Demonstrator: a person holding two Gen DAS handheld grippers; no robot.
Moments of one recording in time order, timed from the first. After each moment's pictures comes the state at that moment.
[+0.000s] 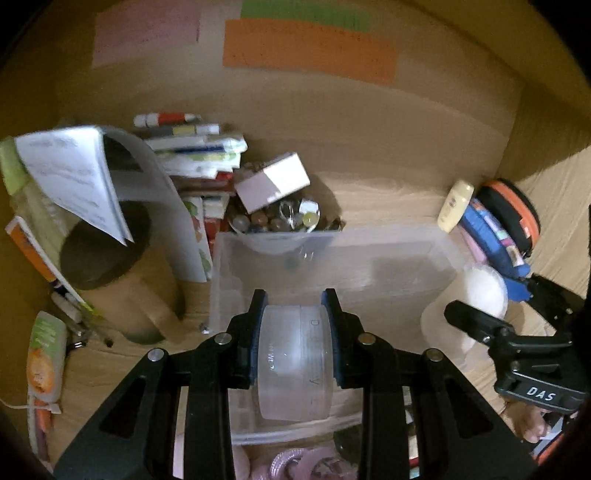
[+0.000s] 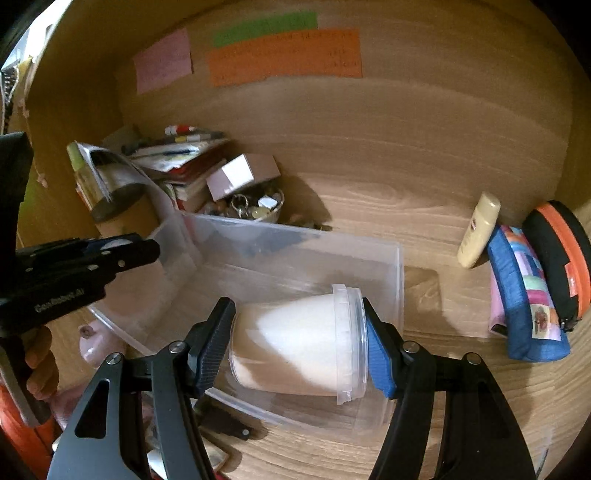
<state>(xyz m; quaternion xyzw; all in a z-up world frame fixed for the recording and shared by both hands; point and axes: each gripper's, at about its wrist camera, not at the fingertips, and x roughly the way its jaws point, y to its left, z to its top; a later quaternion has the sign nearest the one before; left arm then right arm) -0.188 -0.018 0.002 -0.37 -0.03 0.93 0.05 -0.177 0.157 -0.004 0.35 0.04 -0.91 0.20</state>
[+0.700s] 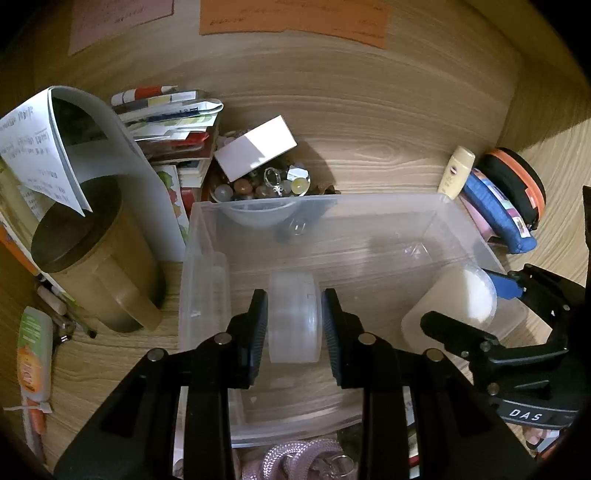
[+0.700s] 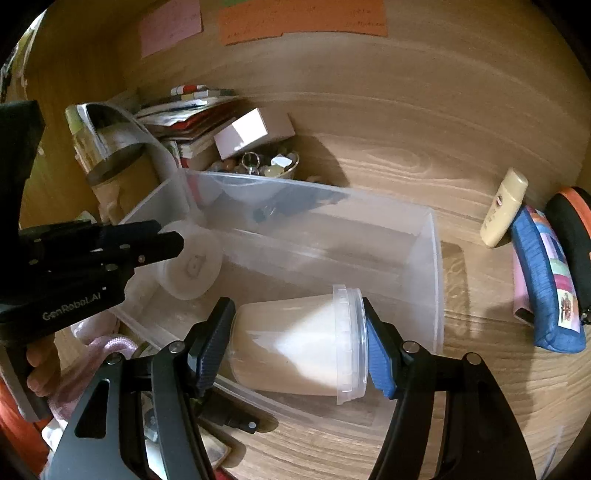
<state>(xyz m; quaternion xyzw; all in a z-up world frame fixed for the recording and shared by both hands) -0.193 -0.007 -0.017 -0.40 -0.01 0.92 0.06 -0.181 0.144 -0.031 0.39 0.07 -0.89 0.21</state>
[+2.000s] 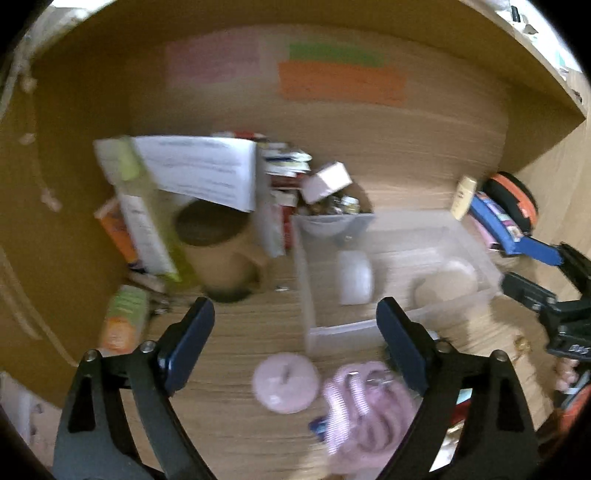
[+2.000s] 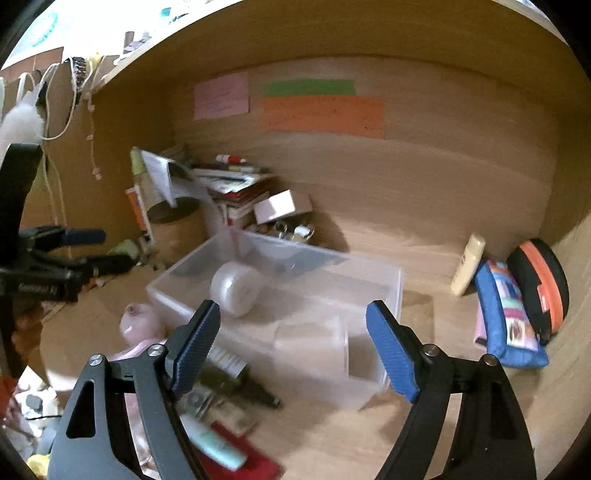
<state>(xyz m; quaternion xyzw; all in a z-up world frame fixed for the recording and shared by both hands) -0.089 -0.062 0.033 -0.33 0.01 0.94 -0.02 -0.100 0.168 0.024 0.27 0.07 -0.93 0.24</state>
